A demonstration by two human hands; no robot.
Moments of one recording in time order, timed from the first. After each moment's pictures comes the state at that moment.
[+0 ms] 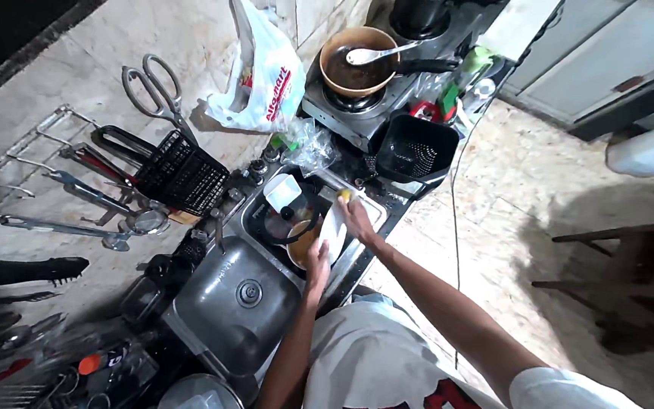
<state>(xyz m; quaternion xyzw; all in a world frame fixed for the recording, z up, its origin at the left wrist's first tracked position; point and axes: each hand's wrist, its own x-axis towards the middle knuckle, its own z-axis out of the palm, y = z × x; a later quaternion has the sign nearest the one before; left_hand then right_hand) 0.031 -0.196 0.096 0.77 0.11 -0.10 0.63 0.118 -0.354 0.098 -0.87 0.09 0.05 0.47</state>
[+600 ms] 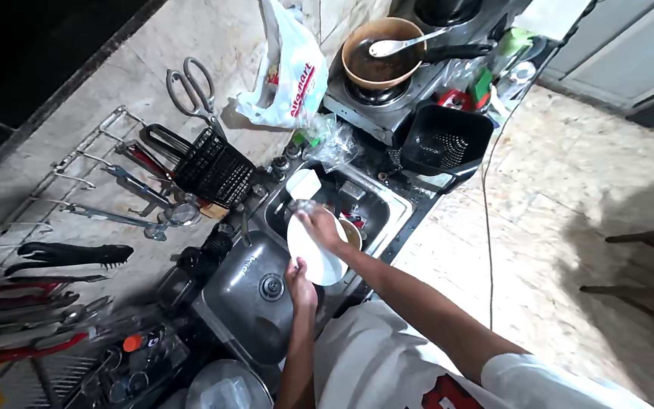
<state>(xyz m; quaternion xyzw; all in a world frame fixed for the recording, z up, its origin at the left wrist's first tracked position) -0.018 -0.105 0.140 0.59 0.27 0.06 0.76 0.112 -0.203 0.105 -0.88 -0.10 -0.02 0.46</state>
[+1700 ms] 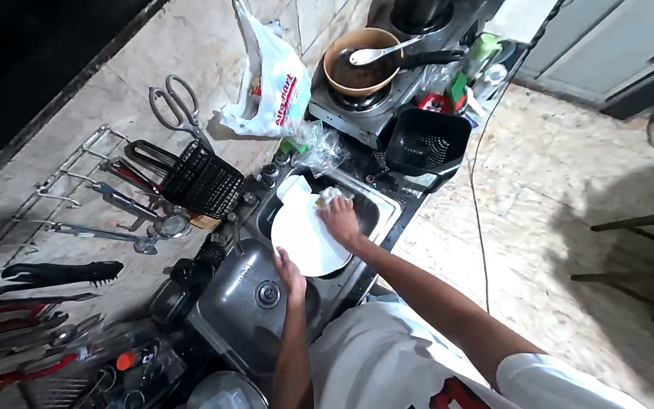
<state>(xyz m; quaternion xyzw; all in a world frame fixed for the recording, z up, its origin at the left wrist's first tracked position) 0.033 -0.100 0.084 0.65 0.32 0.07 0.69 0.123 -0.274 0.090 -0.97 -0.06 -0.01 0.22</state>
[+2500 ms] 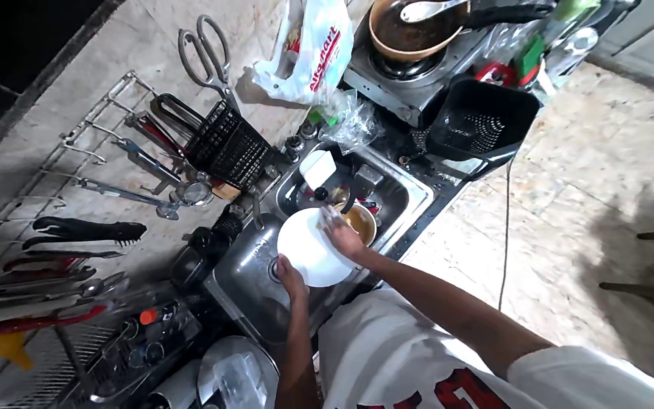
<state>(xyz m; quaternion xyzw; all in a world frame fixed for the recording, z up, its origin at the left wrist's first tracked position) -0.038 -0.042 0.072 0.71 0.39 0.09 0.58 0.055 -0.206 0.044 -0.92 -0.16 0.13 0.33</state>
